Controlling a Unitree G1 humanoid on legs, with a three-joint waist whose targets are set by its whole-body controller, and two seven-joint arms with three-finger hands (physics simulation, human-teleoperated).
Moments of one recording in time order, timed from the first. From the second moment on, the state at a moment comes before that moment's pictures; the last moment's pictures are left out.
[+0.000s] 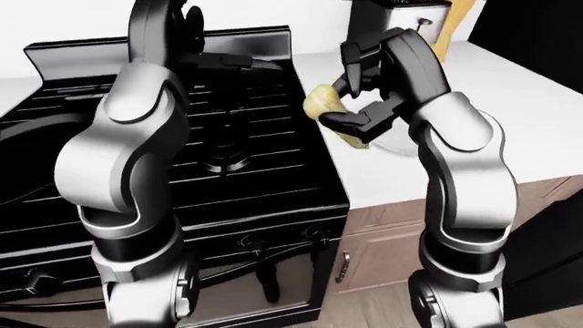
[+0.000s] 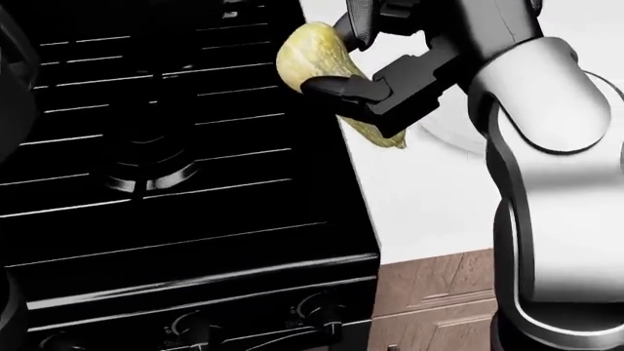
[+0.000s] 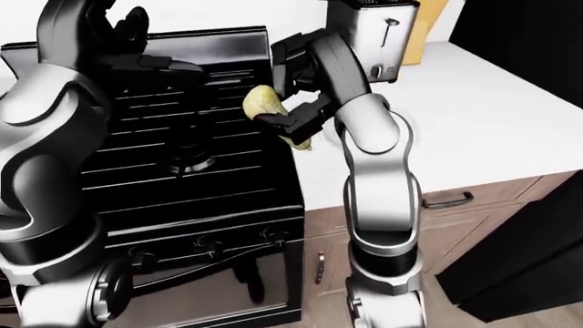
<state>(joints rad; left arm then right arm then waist) -1.01 0.27 0.14 -0.34 -0.25 1.05 0.17 -0.88 -0.15 -0.01 -0.42 -0.29 0.95 0.39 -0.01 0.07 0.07</state>
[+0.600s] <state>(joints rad) -1.01 0.26 0.12 -0.33 -0.26 1.07 0.17 -0.88 -0.17 -0.01 -0.42 -0.28 0.97 0.39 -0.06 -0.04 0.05</state>
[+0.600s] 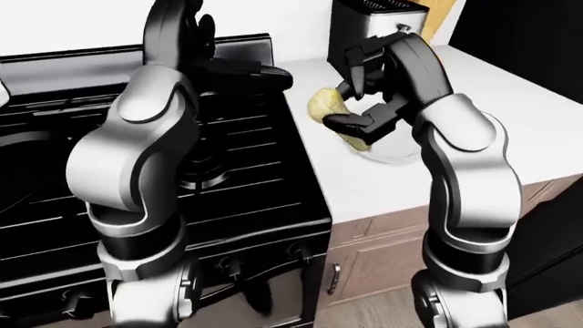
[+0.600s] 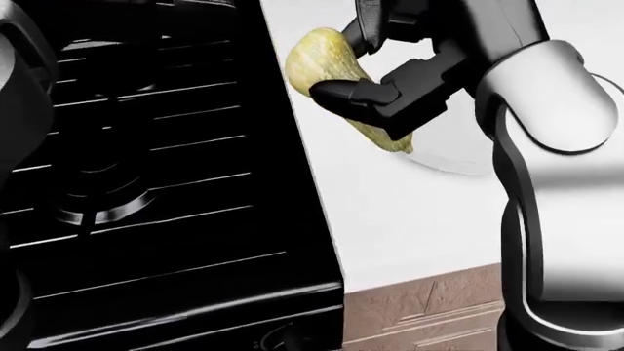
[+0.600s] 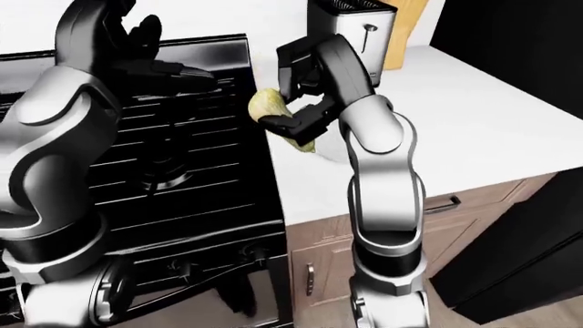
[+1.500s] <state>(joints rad) -1.00 0.27 0.15 -0.33 -0.24 1.06 0.18 -0.87 -0.14 0.03 -0.41 -0.29 0.94 0.42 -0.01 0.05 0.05</state>
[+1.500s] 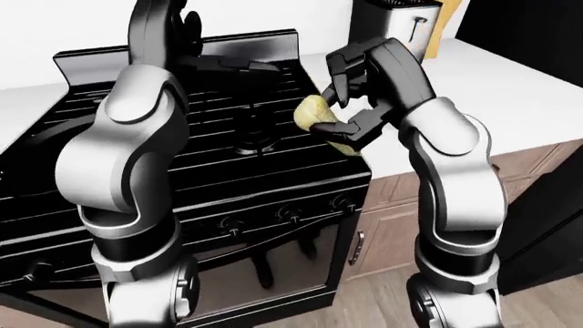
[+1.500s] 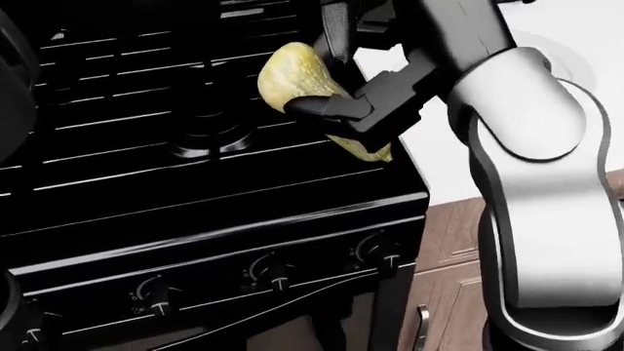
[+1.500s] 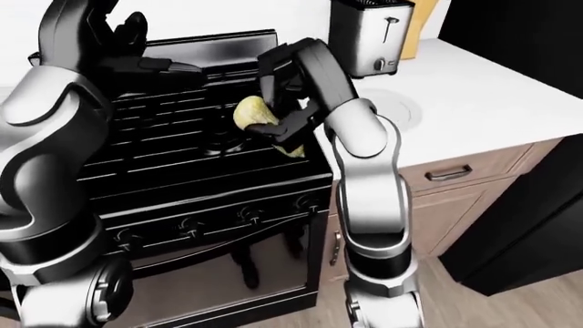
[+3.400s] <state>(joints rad) -1.00 0.26 0.14 -0.33 -0.24 1.06 0.17 -0.87 -0.15 0.00 -0.43 -0.28 0.93 0.40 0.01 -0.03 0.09</state>
